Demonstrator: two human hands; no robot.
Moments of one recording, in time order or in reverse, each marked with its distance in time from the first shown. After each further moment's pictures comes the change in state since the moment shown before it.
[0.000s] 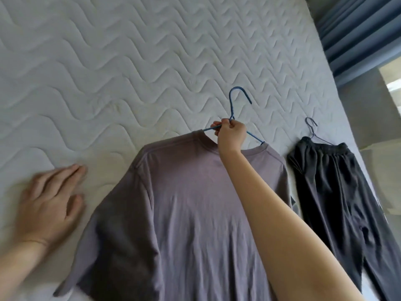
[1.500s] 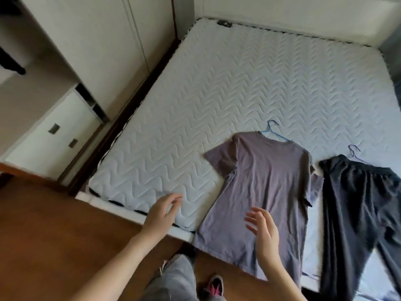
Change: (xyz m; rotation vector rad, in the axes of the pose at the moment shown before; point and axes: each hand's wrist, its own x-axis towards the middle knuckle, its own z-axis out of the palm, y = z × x) left_hand -0.414 0.254 -0.423 -0.637 -0.039 -0.482; right_hand -0.519 -0.067 -0.400 0.069 -0.597 -0.043
